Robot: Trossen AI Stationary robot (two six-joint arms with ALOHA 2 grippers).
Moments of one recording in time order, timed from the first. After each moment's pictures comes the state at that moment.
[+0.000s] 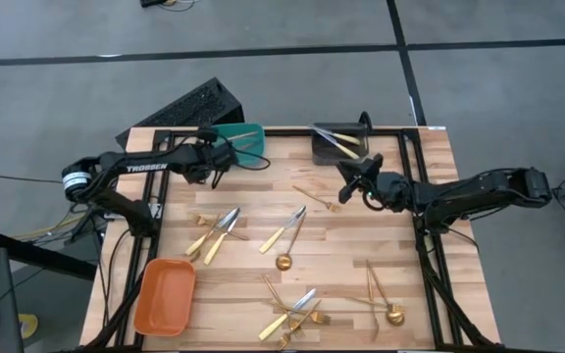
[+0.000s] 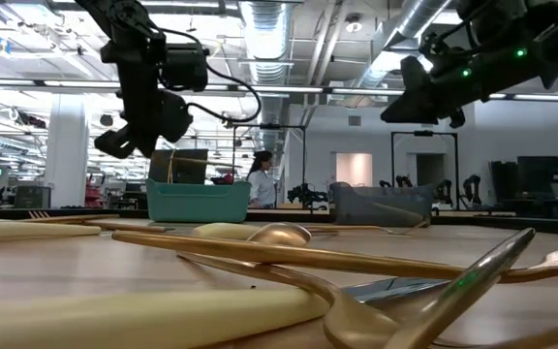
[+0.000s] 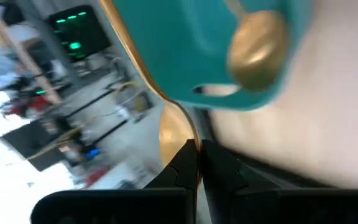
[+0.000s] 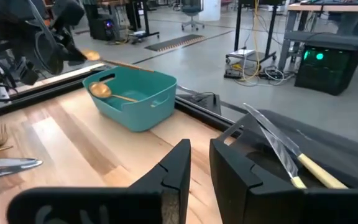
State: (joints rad) left arm 0.46 1.44 0.91 -0.78 -0.90 0.80; right arm -0.11 1.03 0.35 0.48 0.64 0.21
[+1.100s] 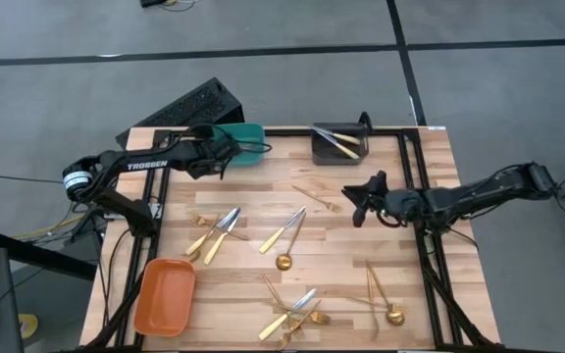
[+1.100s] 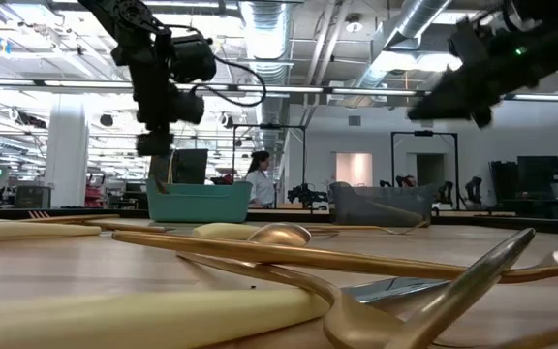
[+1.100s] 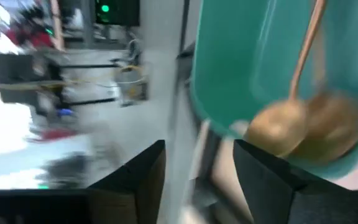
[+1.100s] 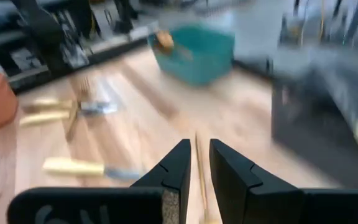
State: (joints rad) left arm 0.48 1.44 0.94 -0.63 -0.89 0.37; right arm 0.14 0.81 0.36 0.03 0.60 0.48
